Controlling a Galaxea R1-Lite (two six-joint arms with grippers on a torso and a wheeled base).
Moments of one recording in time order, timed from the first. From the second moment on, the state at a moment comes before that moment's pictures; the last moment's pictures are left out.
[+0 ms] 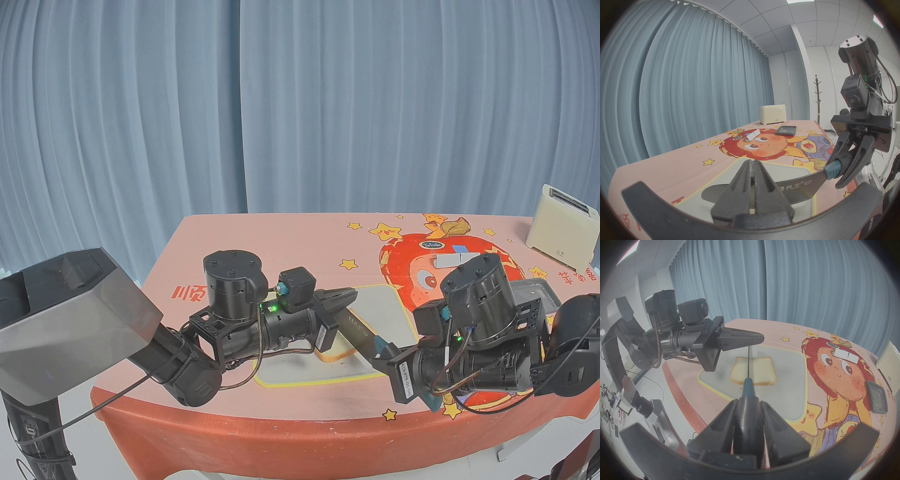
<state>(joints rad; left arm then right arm) -0.64 2.16 -0.92 -1.13 -0.35 0.14 0.82 1.69 -0.82 -0.11 -0.18 0.25</state>
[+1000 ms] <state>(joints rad) -0.64 2.24 -0.87 -1.22 -0.35 0.13 0.82 1.69 -0.81 -0.10 -0.18 0.26</state>
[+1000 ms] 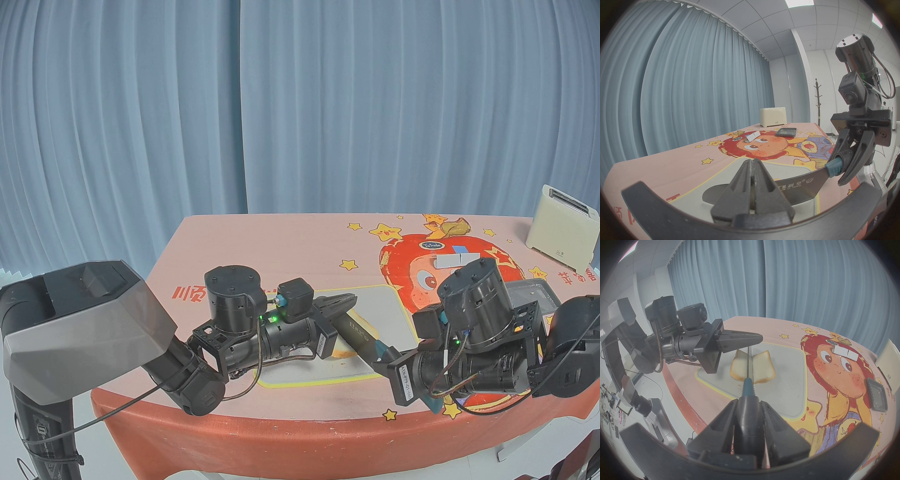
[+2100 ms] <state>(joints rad) -0.60 2.19 -0.99 -1.17 -0.31 0.10 0.83 1.68 -0.81 -0.10 -0.19 0.26</state>
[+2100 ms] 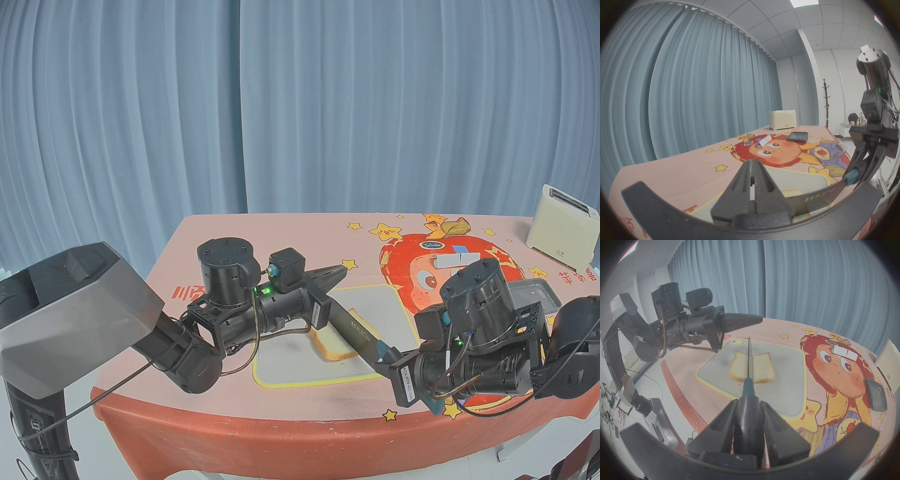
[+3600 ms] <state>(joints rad) -0.60 2.28 -0.95 -1.19 -0.31 0.12 0.83 1.69 -0.79 -0.11 -0.19 0.27</state>
